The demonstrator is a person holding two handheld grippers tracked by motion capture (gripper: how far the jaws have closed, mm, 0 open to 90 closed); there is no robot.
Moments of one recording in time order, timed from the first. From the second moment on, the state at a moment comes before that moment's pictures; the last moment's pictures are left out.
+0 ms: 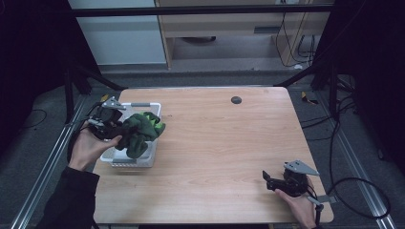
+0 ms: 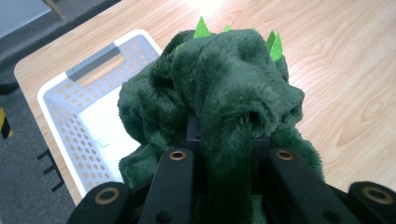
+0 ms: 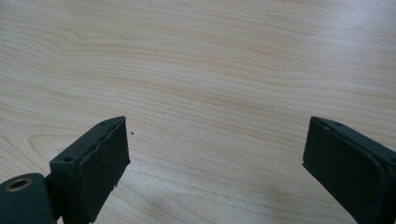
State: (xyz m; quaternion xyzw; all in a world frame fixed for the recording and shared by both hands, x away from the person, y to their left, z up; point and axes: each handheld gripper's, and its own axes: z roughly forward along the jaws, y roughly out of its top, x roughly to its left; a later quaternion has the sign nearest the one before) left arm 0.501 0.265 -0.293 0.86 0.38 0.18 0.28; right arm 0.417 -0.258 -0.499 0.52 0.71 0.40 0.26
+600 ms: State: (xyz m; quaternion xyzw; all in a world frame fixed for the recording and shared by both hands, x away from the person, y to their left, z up) left arm 0.493 0.225 -0.284 0.89 0.33 0.16 0.28; right arm 0.418 -0.259 -0.499 0.52 0.71 0.40 0.27
